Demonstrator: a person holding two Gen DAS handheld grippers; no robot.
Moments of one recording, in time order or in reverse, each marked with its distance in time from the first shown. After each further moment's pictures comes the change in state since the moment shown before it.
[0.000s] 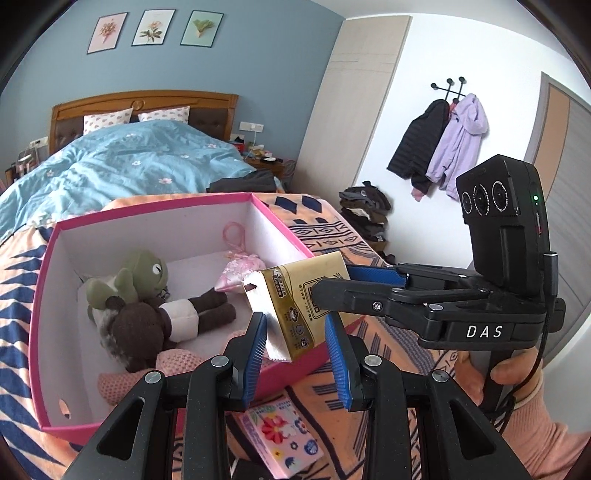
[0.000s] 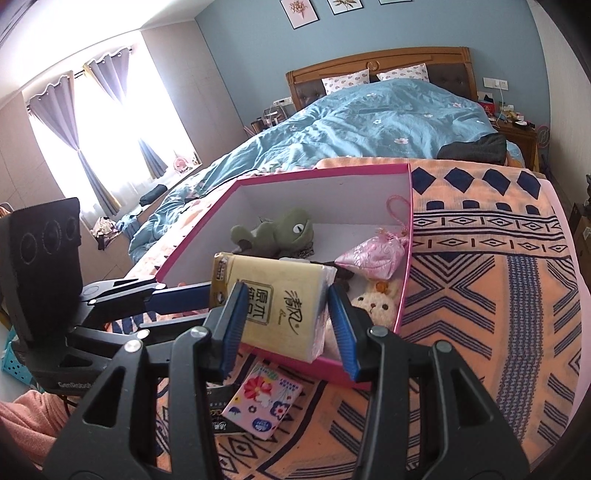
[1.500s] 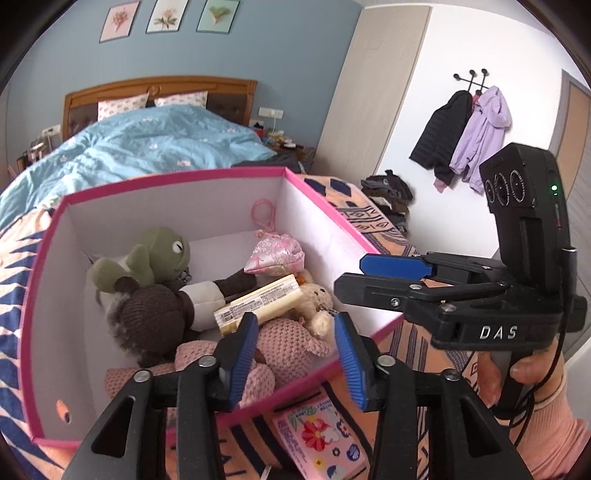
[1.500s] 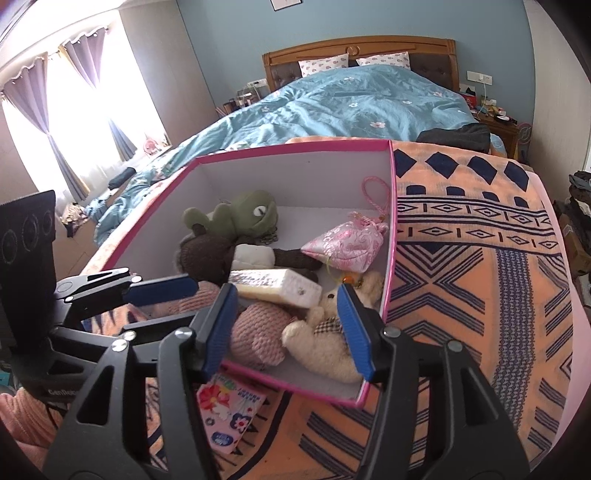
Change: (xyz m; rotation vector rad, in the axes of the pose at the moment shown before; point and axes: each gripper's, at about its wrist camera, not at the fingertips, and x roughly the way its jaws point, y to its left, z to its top) left arm 0.019 0.019 -0.014 -0.022 0.037 0.072; right arm 0.032 -0.010 -0.004 -0.008 0.062 -0.112
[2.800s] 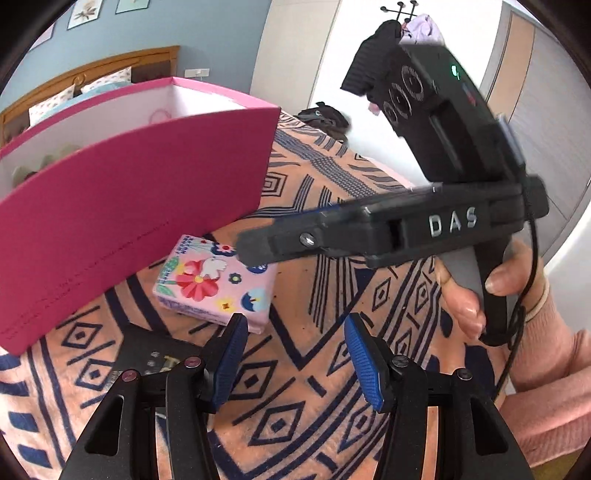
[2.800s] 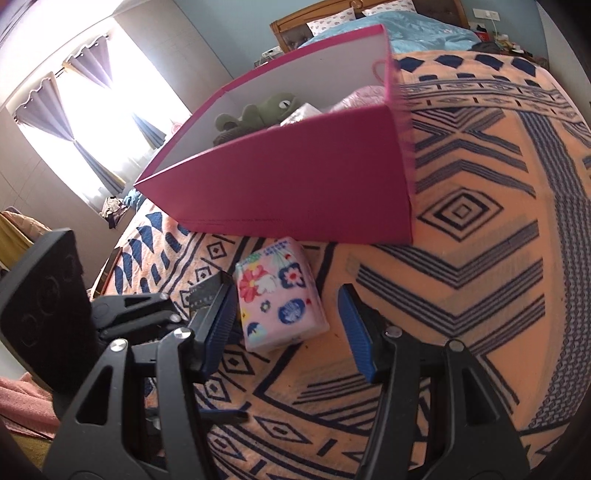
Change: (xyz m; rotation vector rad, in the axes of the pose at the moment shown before) left arm 0.012 -0.063 -0.104 0.189 0.205 -0.169; right arm -0.003 -0.009 -0.110 0.134 0.136 0.183
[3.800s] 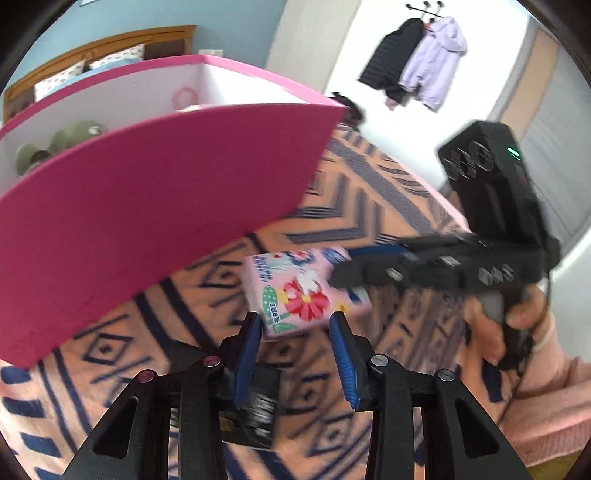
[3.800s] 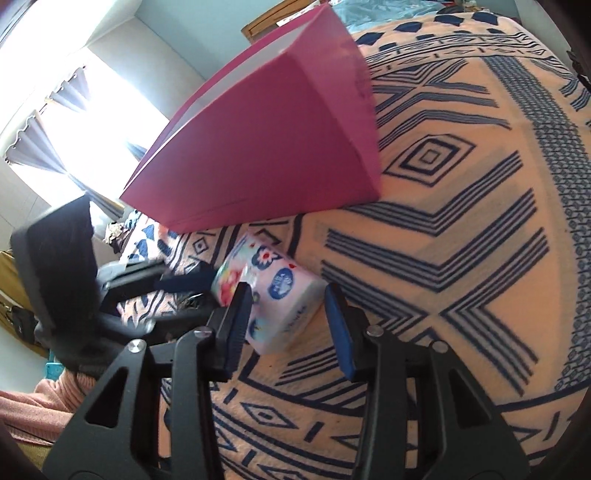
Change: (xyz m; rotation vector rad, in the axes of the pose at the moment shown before) left arm 0.010 0.033 0.008 -0.051 0.071 -0.035; right arm 0.000 -0.027 -0.019 0.146 -0.011 0.022
